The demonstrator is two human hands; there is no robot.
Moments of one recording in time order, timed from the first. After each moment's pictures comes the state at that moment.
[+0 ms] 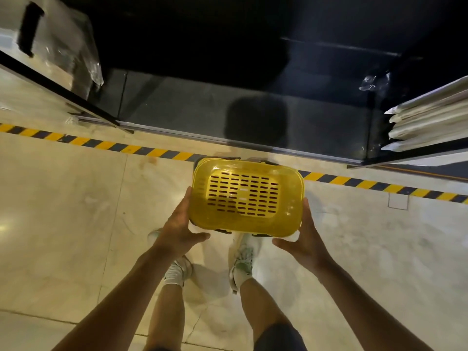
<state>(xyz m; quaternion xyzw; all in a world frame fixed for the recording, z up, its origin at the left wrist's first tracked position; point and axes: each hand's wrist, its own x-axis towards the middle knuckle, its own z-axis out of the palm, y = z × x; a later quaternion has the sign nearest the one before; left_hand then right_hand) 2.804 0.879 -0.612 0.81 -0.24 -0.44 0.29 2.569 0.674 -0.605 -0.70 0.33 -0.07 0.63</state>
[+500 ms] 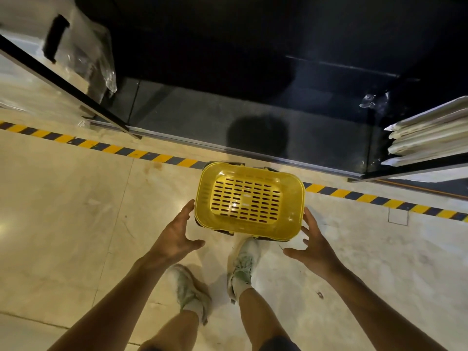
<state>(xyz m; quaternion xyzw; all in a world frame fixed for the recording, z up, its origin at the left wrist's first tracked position) 2.803 0.906 -0.620 0.82 -0.19 -0.47 0.26 2.539 0.664 -0.632 -0.67 0.45 0.10 0.59</state>
